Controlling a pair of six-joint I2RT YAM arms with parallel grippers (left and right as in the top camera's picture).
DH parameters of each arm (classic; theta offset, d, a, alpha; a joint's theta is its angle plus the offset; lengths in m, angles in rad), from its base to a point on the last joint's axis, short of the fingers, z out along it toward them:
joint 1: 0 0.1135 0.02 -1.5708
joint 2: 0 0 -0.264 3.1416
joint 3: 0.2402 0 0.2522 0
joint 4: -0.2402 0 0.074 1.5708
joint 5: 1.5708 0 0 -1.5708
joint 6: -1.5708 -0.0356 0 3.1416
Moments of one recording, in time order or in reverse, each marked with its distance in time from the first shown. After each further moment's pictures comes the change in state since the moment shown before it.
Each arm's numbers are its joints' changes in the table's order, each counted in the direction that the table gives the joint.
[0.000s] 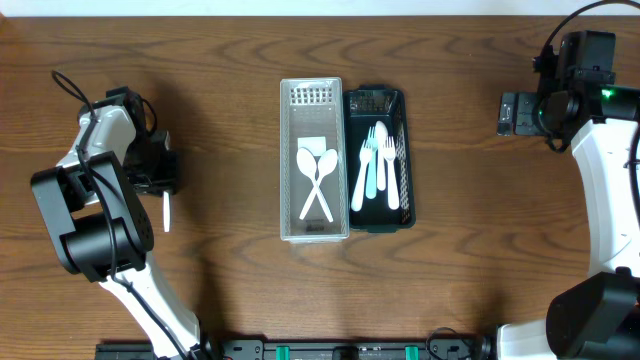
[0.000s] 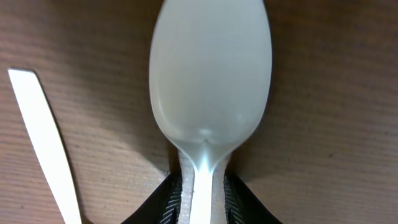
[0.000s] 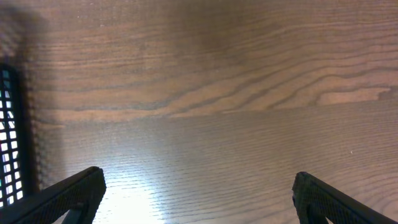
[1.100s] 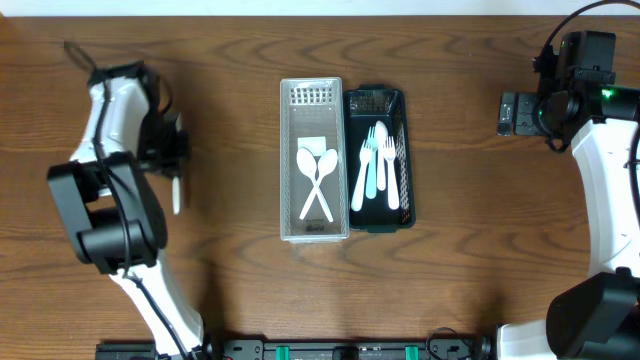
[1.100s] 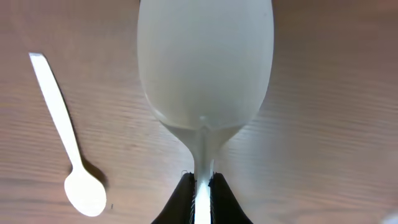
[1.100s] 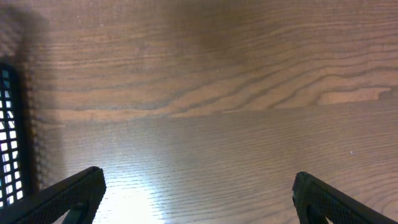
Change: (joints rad) left arm -0.145 -0.018 0.257 -0.281 -0.001 0.069; right arm 0.000 0.000 0.000 0.000 0.000 0.000
